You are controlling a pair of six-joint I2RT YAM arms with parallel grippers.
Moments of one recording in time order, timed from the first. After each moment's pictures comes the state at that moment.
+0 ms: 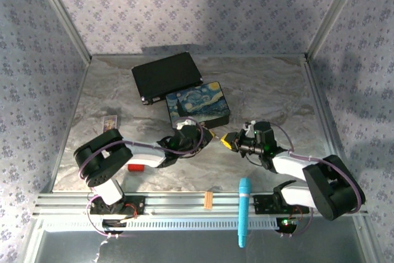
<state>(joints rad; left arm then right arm) -1.00 1.67 0.63 0.57 -0.07 -1.45 0.41 1.25 0.24 0.50 -0.60 1.32</state>
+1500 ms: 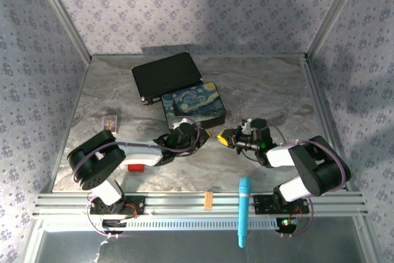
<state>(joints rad) -0.98 1.61 0.64 0.44 -0.05 -1.48 0.41 1.47 0.27 0.73 -0.64 1.43</state>
